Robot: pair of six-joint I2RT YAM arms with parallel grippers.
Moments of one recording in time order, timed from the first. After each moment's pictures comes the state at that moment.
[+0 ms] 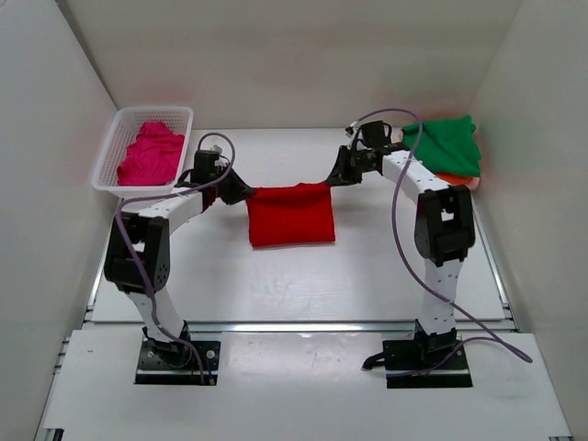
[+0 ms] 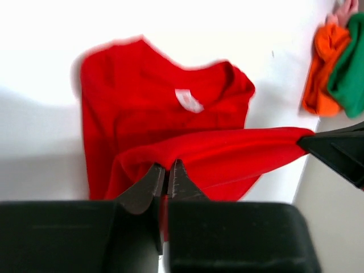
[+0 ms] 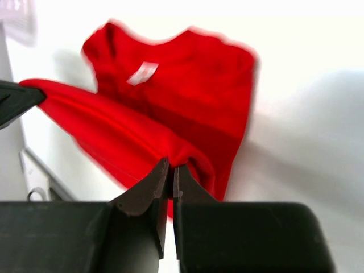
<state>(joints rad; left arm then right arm) -0.20 1.71 1.09 -0.11 0.30 -0.79 0.24 2.00 1.60 -0.48 -0.56 0.40</state>
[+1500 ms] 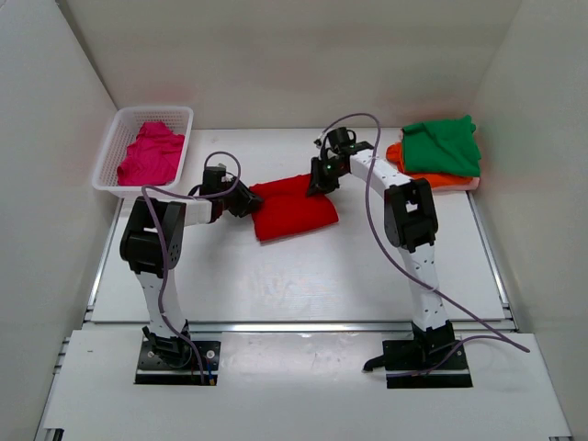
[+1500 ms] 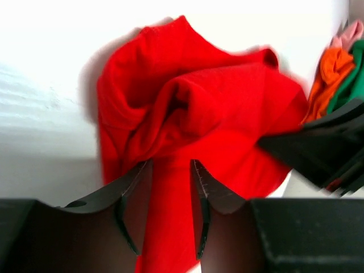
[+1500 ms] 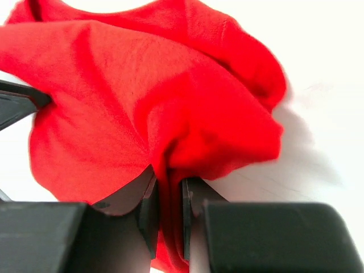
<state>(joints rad) -0.20 1.96 1.05 0.20 0.33 -0.95 0.36 2.39 2.00 -0.67 -0.47 0.28</state>
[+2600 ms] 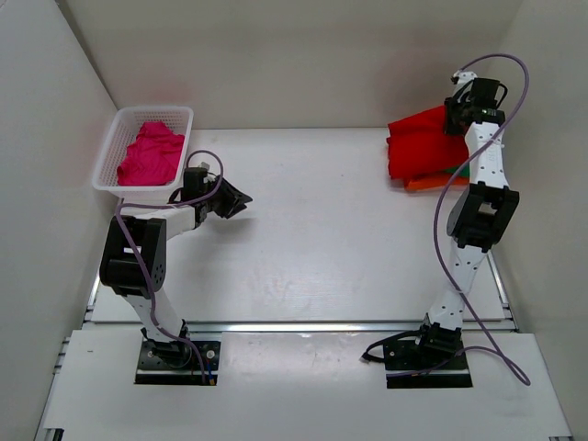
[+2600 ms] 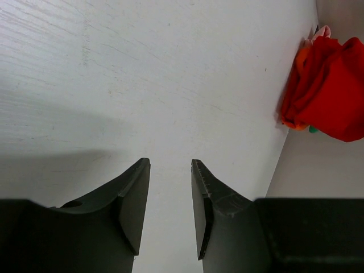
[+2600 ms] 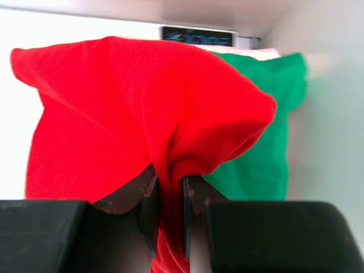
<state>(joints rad) -0.13 1.75 0.93 0.15 0.39 -0.94 -0.24 2.30 2.33 -0.67 -0.17 -0.27</state>
